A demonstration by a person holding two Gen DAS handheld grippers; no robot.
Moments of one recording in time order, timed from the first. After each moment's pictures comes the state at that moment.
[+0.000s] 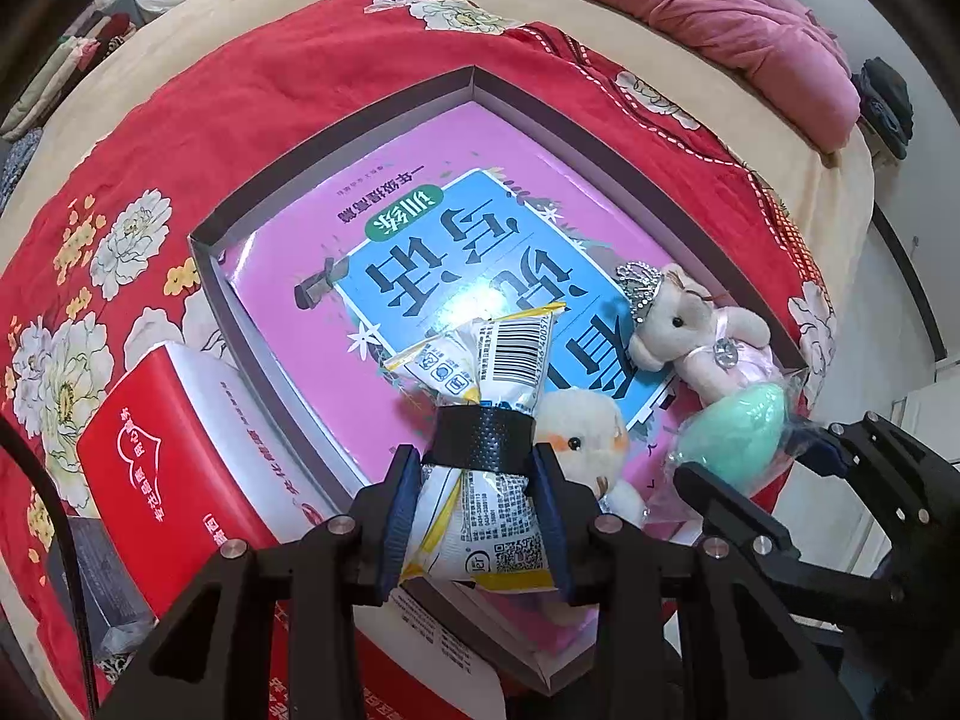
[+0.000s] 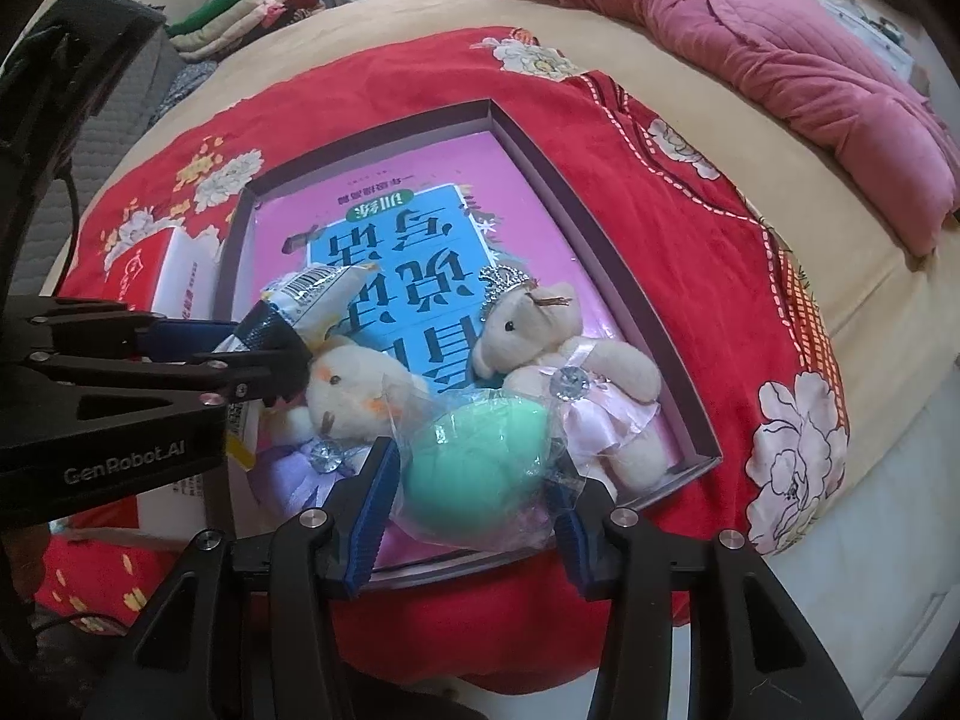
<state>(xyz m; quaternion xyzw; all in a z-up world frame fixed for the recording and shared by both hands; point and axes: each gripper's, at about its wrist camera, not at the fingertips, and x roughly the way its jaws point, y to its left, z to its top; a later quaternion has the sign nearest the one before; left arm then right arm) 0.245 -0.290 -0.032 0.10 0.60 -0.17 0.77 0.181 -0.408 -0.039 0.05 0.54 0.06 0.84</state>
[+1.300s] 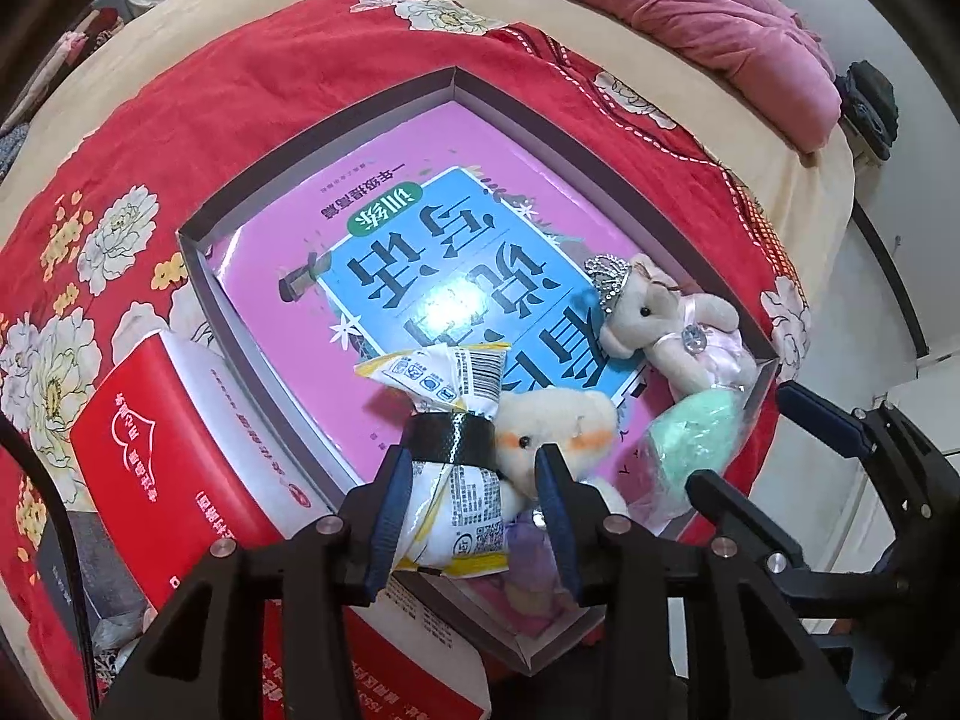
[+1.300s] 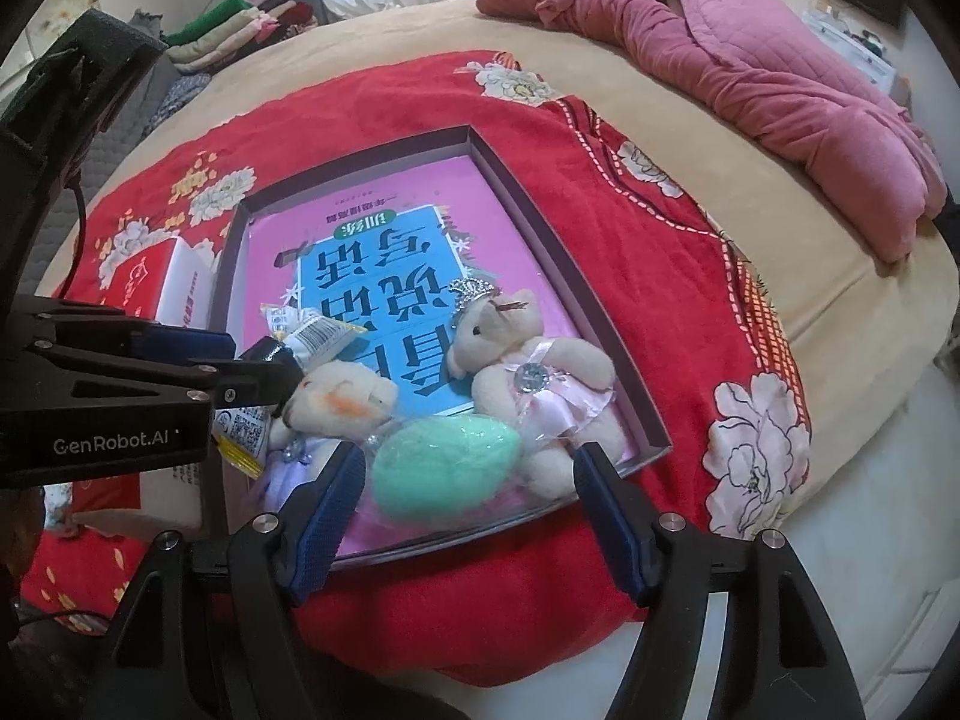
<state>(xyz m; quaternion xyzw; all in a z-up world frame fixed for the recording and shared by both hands) 0.239 -0.291 -0.026 0.09 0.61 -0.19 0.76 0.163 -0.417 -0.022 0.04 0.52 0.04 0.85</state>
